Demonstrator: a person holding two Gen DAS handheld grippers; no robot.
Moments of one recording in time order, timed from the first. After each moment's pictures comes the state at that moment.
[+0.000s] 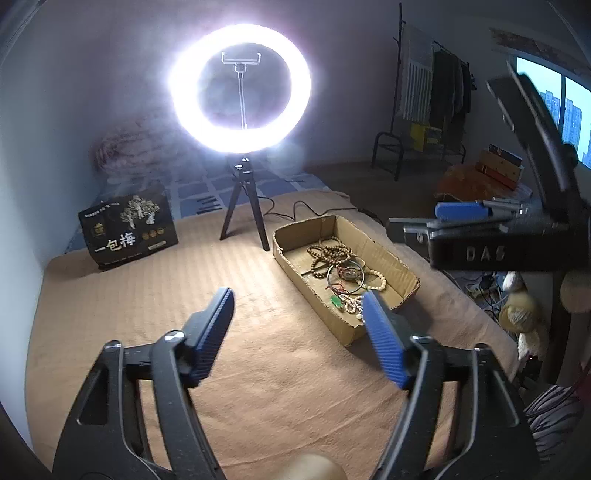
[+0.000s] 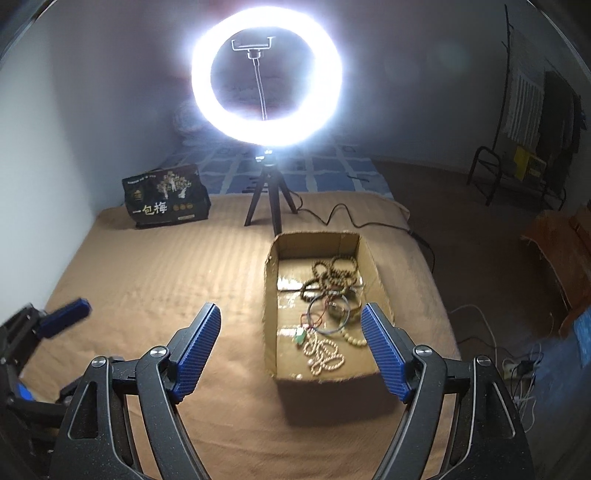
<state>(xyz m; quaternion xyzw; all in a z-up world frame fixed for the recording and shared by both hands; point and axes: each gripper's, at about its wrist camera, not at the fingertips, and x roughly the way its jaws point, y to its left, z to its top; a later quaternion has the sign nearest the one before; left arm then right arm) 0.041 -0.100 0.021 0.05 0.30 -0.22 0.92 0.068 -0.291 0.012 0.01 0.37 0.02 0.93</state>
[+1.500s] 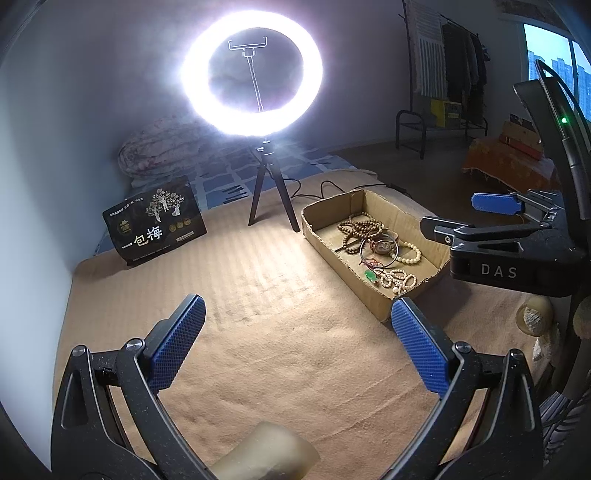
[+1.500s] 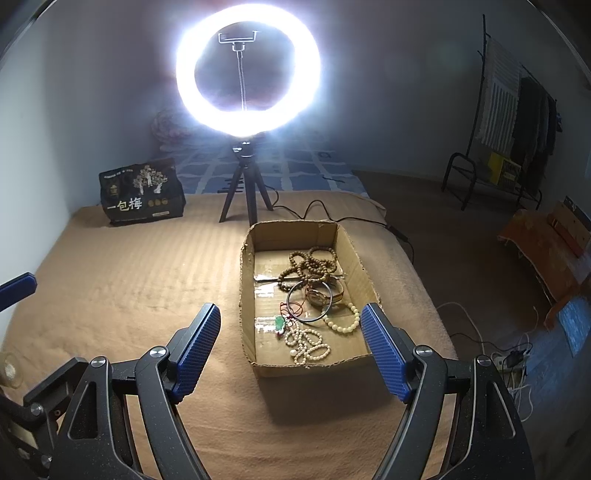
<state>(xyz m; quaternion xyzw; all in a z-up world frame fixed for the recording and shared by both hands) 0.039 -0.102 -0.004 0.11 0.32 -0.17 0.93 0.050 -0.286 -0.023 0.00 0.34 -0.03 0.94</state>
